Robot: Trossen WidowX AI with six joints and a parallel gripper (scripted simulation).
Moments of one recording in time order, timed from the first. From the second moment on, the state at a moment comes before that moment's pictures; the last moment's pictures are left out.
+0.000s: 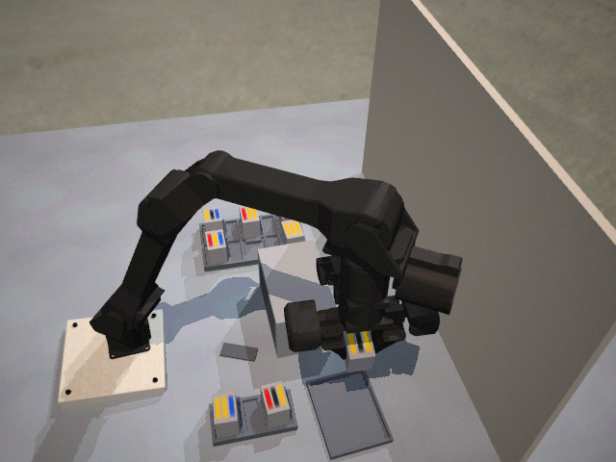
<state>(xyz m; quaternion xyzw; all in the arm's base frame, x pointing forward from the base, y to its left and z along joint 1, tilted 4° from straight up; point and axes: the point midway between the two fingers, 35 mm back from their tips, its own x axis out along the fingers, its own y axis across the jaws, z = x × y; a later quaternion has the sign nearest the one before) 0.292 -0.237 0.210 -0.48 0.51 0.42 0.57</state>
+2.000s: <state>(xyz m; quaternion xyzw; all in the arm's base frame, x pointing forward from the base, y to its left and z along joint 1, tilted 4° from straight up) 0.302 -0.242 0.170 -0.48 0.51 0.43 0.57</state>
